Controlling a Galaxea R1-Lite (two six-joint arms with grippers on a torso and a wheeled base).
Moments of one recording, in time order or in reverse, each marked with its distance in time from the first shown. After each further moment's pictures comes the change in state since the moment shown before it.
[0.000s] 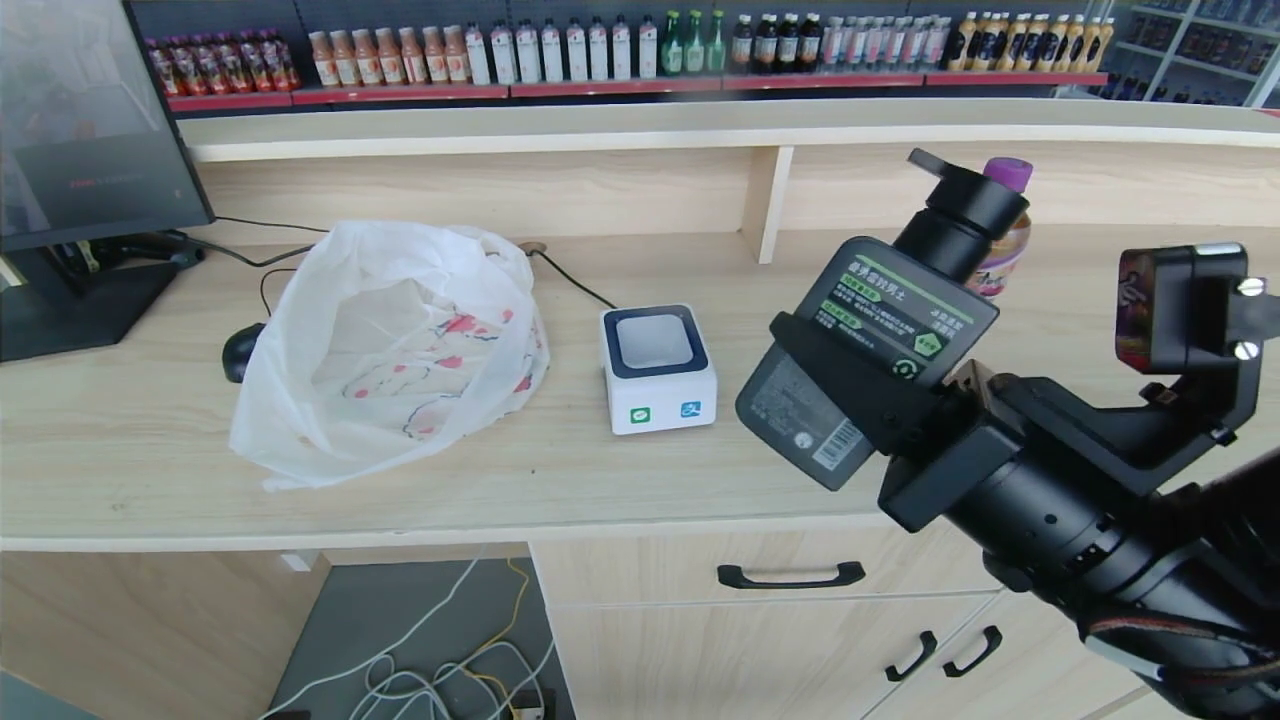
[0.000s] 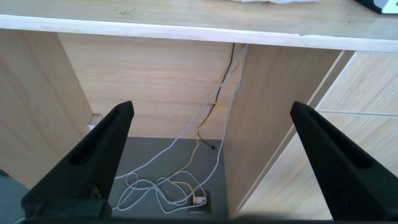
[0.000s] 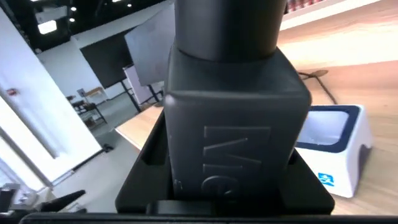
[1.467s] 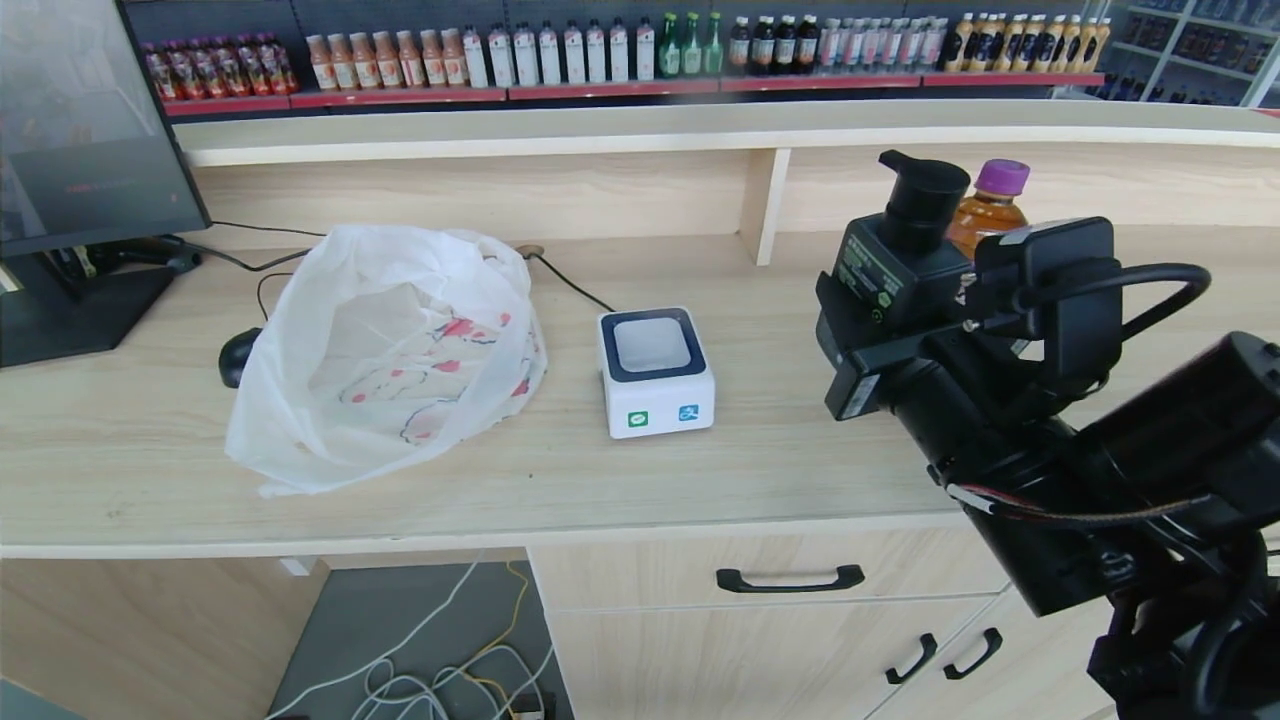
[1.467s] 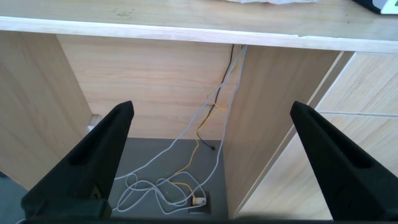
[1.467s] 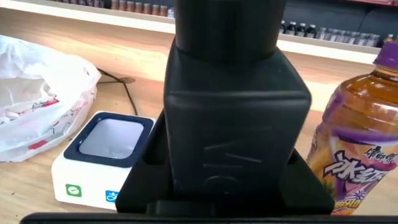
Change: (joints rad) left arm 0.000 0.000 0.000 0.001 0.000 0.000; right arm -0.066 0.125 -0.141 -0.001 -0.474 -0.631
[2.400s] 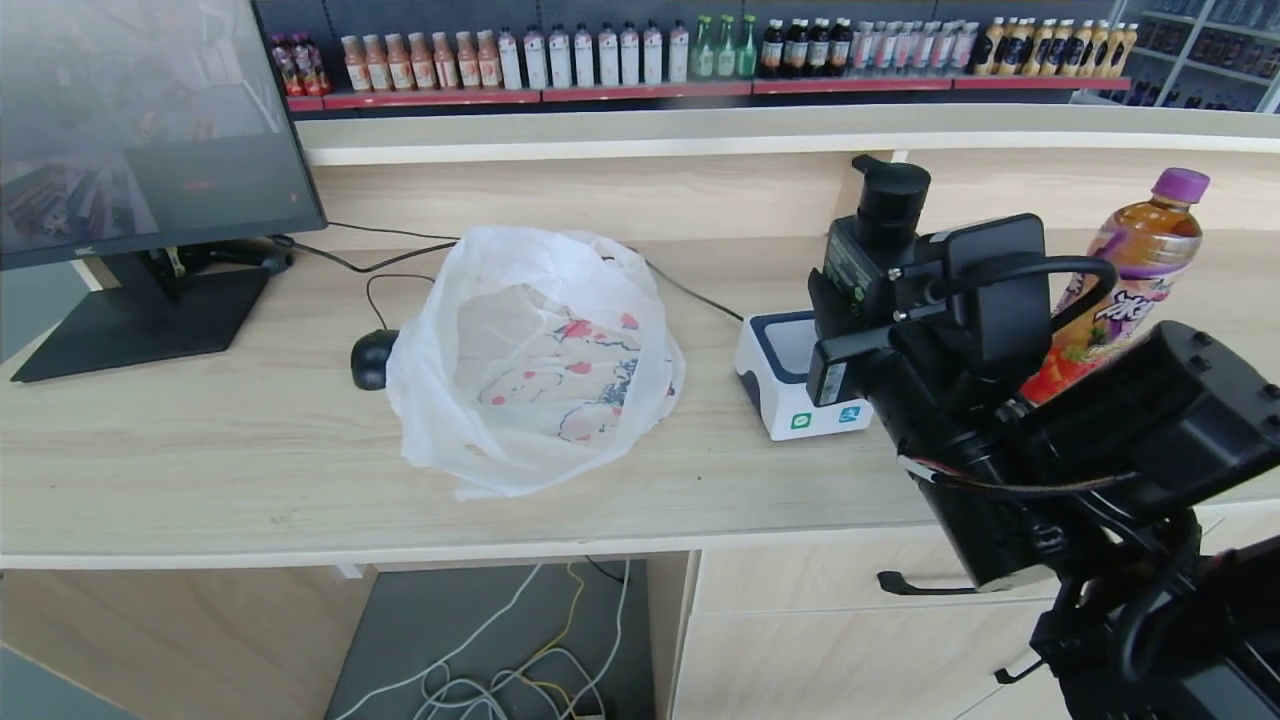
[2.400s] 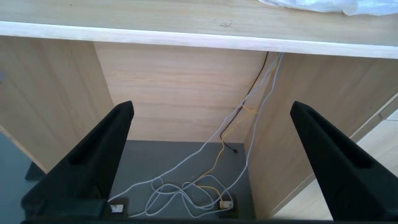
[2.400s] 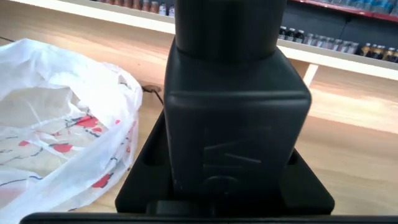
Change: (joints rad) left arm 0.000 0.000 0.000 0.000 0.000 0.000; right arm 0.016 0.060 -0.071 0.000 -0.102 -0.112
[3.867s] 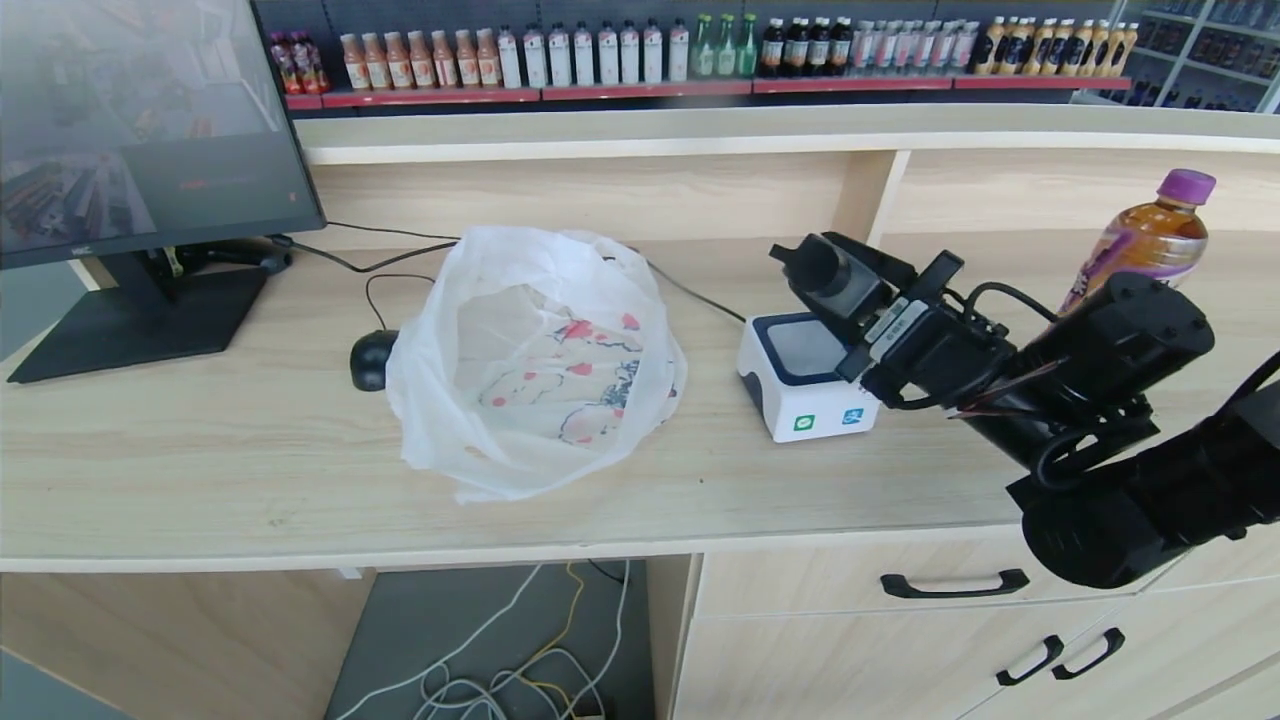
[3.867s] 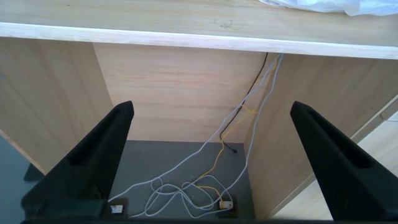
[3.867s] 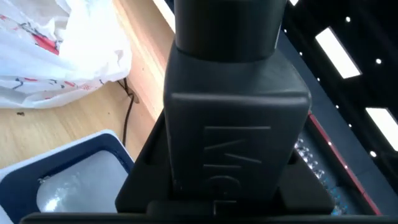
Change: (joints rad) left arm 0.000 0.000 0.000 0.000 0.000 0.000; right arm -0.401 0.159 -0.170 0.000 0.943 -0.539
